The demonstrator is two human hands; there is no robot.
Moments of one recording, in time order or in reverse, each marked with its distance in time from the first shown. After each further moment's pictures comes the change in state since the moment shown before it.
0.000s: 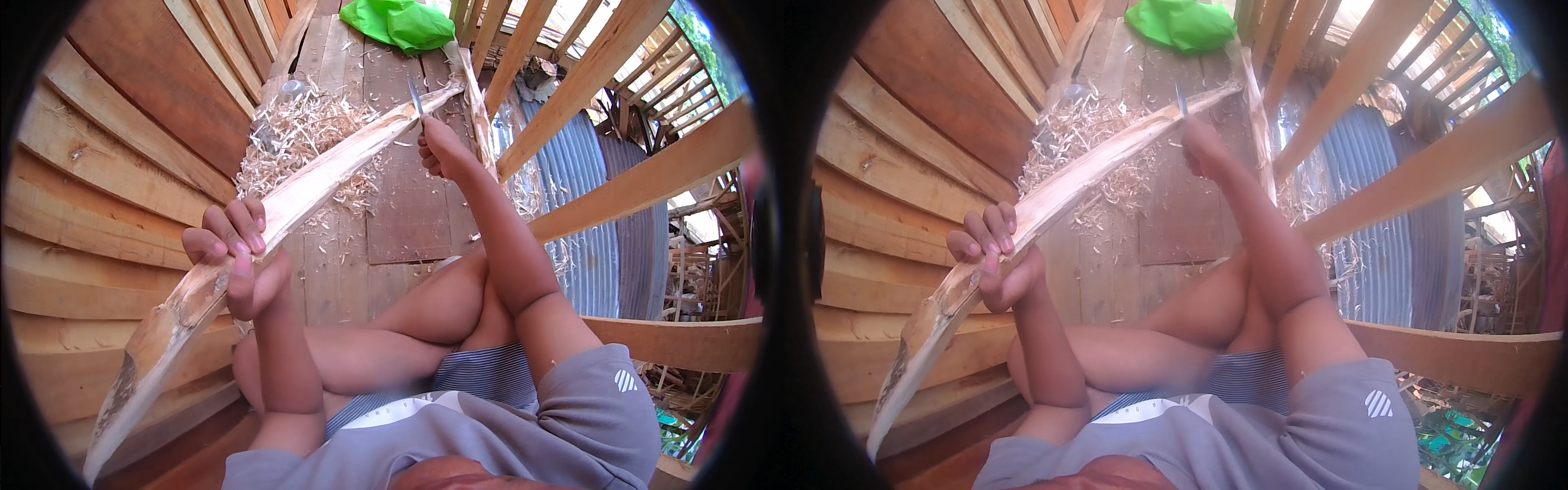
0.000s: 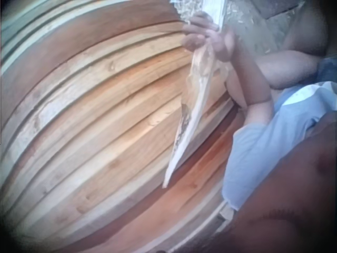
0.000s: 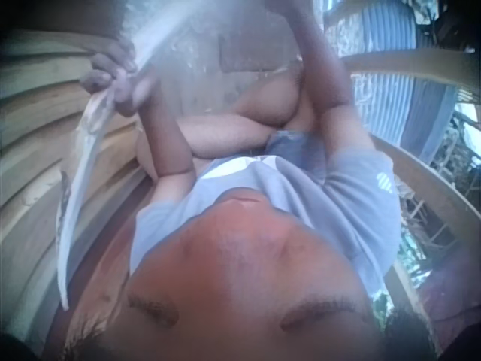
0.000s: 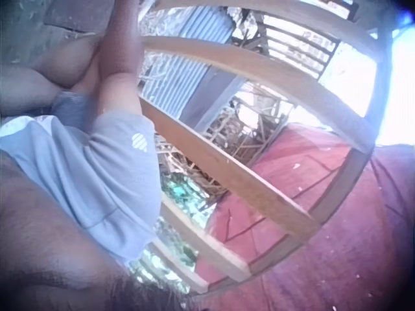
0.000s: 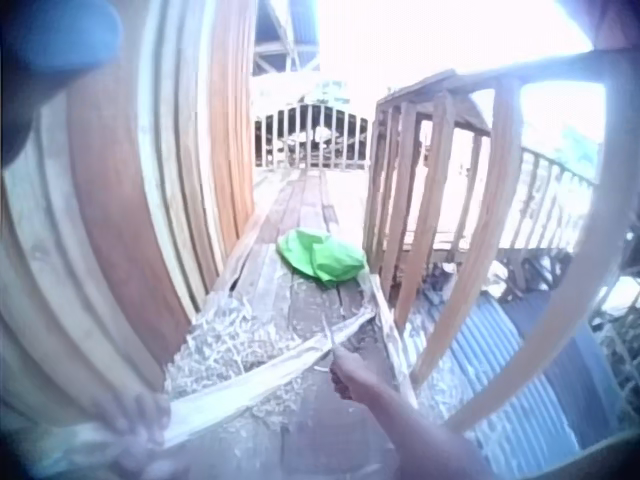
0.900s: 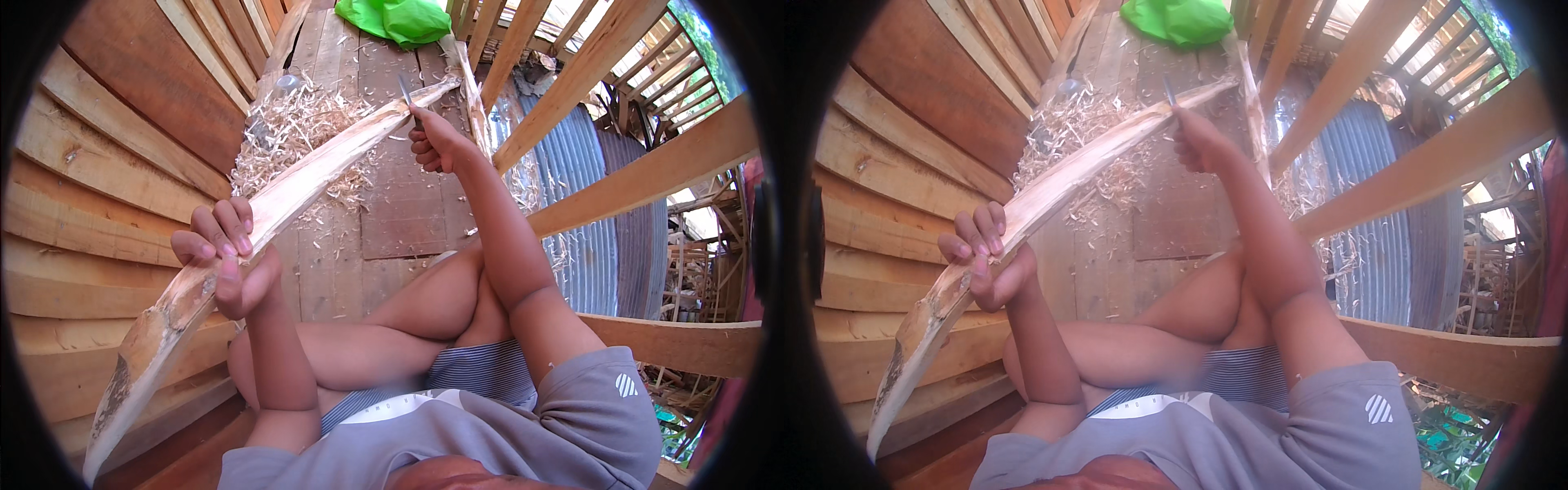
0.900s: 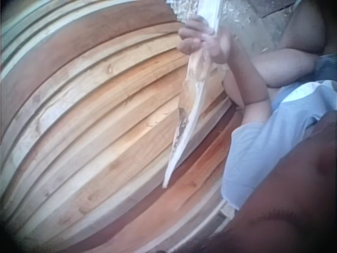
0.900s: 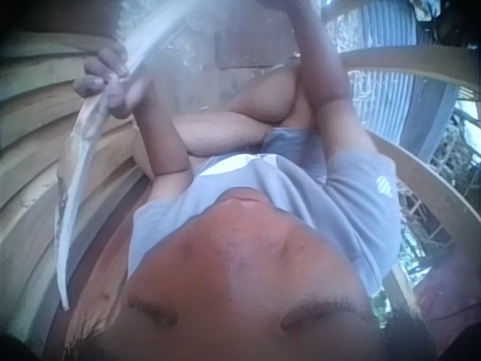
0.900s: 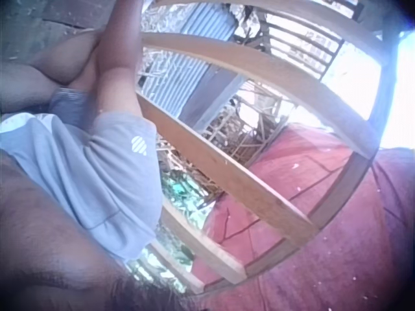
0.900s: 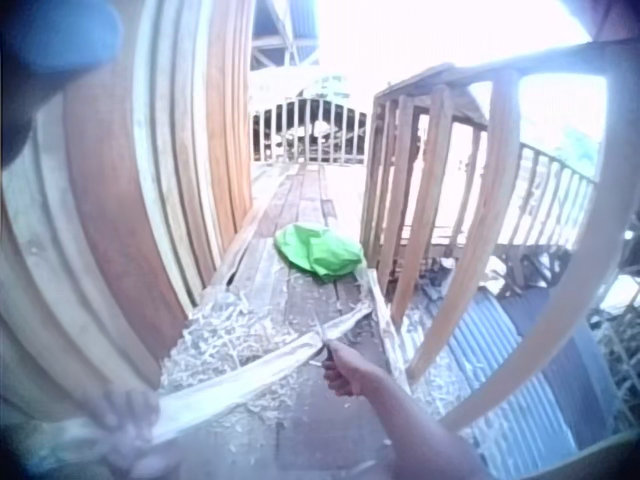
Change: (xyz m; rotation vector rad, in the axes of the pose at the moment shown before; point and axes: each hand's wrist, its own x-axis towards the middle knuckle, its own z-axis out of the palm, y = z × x) left_hand -0.003 -0.003 0.002 -0.018 0.019 0.015; right_hand 0.013 -0.007 -0.024 0.022 -0.303 0.143
